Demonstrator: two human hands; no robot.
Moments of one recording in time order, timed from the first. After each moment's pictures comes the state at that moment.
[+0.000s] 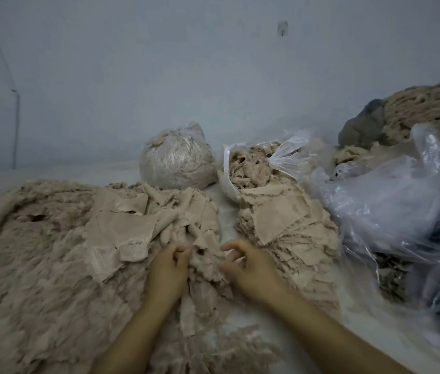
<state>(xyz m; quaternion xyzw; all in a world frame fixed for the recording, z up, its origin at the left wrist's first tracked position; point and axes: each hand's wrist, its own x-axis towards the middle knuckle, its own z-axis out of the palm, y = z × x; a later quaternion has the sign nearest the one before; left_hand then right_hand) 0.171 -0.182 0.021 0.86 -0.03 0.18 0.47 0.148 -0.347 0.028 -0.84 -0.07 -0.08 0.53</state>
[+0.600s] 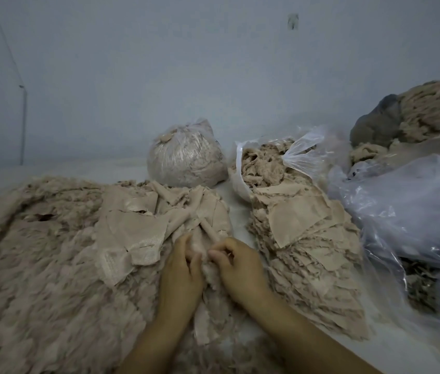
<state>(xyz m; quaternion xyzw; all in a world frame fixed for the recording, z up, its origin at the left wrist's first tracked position) 0.177 -0.179 0.005 0.86 -0.06 0.27 0.43 0.173 -0.298 0.024 -0.84 -0.10 -0.20 0.49</state>
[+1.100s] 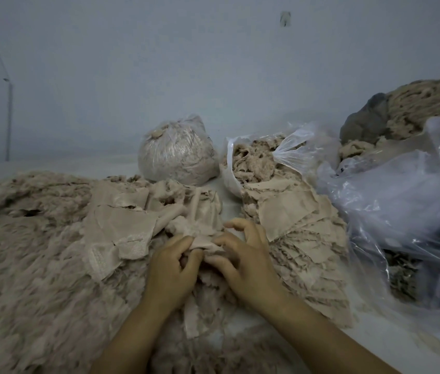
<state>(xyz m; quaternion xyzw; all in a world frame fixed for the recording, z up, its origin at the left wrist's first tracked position) 0.168 -0.175 0.031 0.83 -0.22 0.30 0.41 0.140 -0.325 0.037 -0.87 -0.16 -0.26 0.38</state>
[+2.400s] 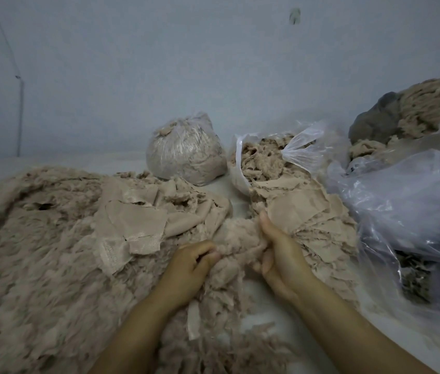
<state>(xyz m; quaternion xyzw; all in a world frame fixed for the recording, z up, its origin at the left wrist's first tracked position) 0.177 -0.173 0.019 0.83 -0.27 0.13 0.46 0.155 -0.343 0.046 -0.49 0.03 0.02 0.87</state>
